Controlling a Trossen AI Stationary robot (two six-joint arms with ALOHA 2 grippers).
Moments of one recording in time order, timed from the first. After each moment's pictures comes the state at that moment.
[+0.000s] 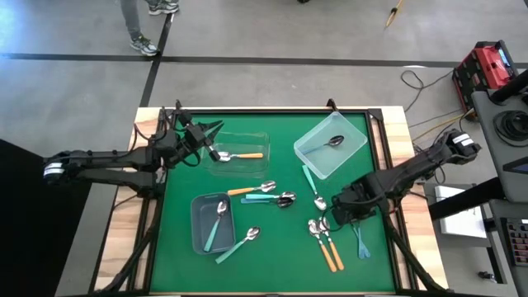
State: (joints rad) left arm 0.20 0.85 0.50 0.38 -0.49 0.38; right arm 0.38 1.26 0.77 -1.01 -0.35 1.68
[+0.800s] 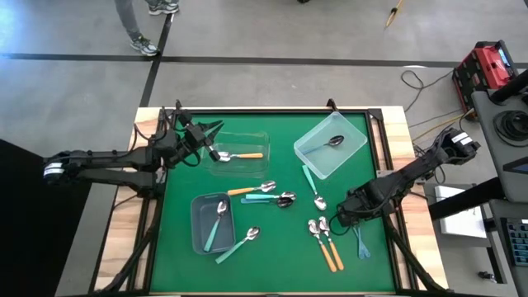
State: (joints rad) left arm 0.21 0.85 0.50 0.38 -0.49 0.38; right arm 0.46 1.26 0.58 -0.86 -0.30 1.77
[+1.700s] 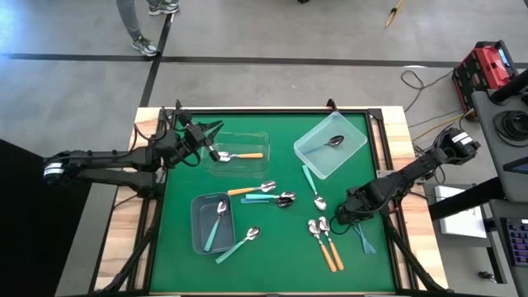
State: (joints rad) left arm 0.21 0.85 0.50 0.38 -0.49 0.38; right arm 0.46 1.26 0.53 -0.76 -0.23 1.81
